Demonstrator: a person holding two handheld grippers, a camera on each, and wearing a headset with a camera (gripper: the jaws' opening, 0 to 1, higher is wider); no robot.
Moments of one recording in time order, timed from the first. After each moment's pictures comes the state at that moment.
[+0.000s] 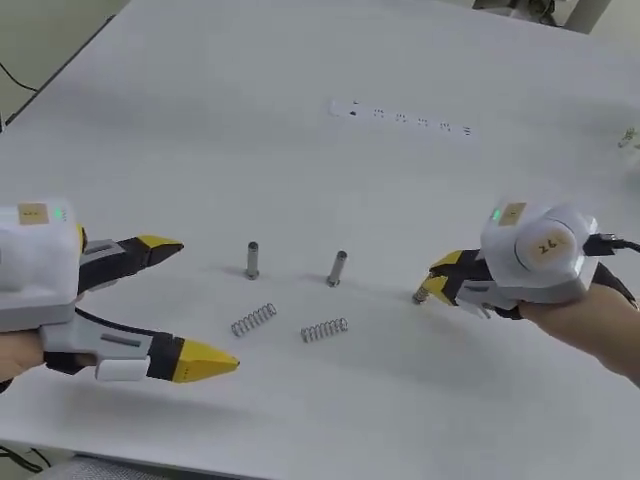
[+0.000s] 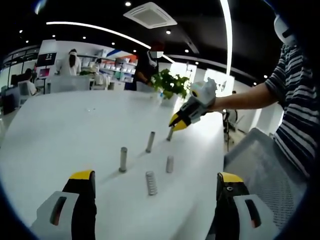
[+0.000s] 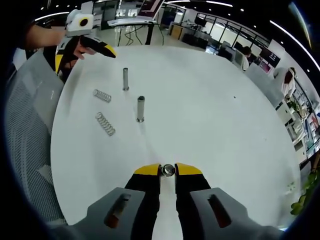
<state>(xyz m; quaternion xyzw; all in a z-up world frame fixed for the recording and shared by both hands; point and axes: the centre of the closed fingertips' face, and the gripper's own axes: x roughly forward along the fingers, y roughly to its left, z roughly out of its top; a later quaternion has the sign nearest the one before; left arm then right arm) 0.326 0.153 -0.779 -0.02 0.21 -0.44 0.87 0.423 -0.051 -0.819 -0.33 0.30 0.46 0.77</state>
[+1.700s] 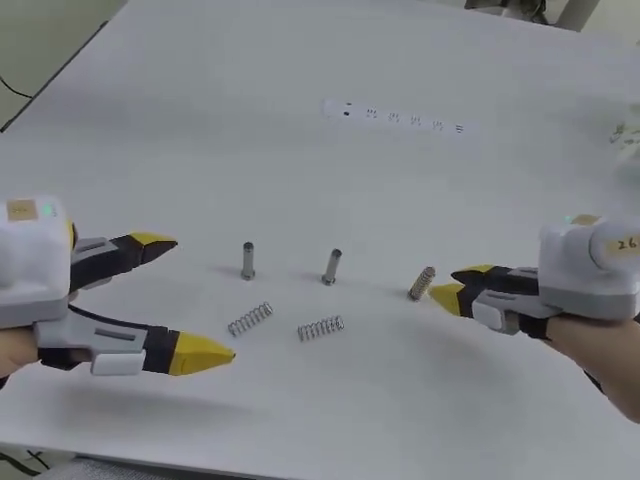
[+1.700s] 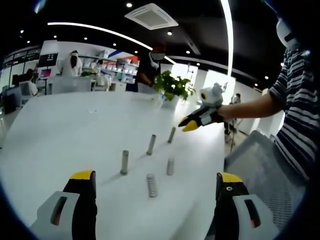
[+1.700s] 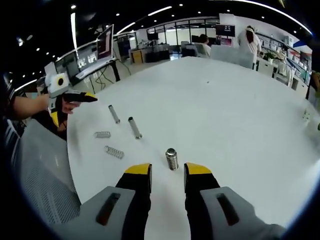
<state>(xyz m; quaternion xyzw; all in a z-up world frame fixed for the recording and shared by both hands) 0.328 0.155 -0.772 -0.03 0.21 -0.44 0.87 0.398 -0.076 -0.801 -0.08 0.33 0.39 0.86</state>
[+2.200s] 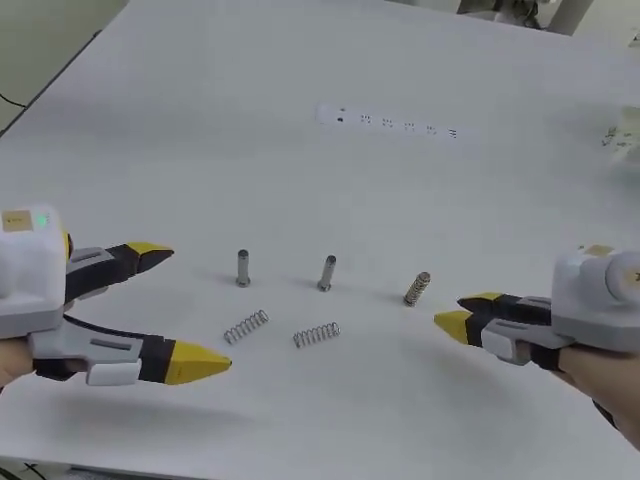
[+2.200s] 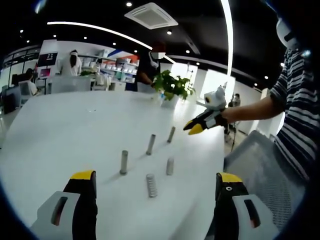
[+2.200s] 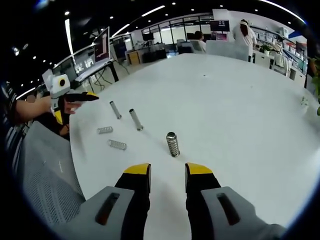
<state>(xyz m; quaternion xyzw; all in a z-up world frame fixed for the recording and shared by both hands) 0.328 0.153 -0.773 -0.03 0.21 -0.44 0.87 0.385 -0.087 -0.809 -0.06 0.35 0.38 0.85</state>
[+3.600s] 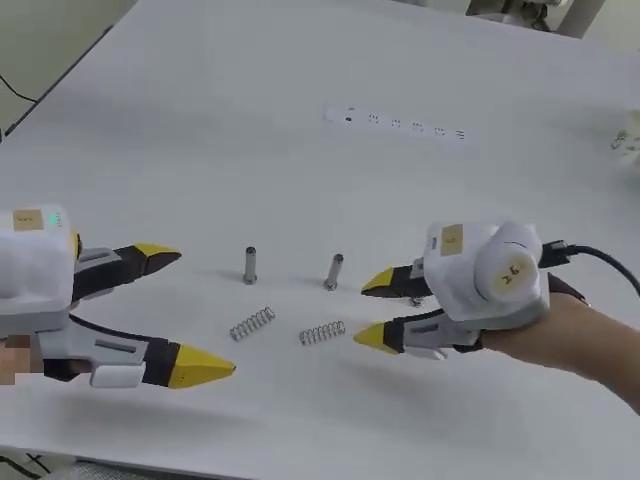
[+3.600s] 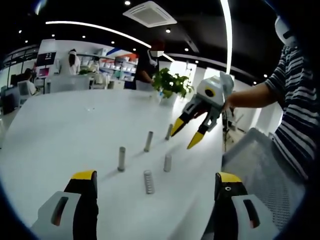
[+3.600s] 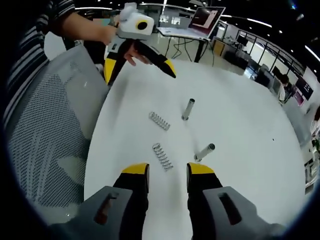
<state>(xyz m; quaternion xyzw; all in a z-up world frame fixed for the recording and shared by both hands) 0.321 0.153 -0.775 -0.02 0.22 -0.44 0.87 0.343 0.032 -0.807 -0.36 0.26 0.62 0.65</state>
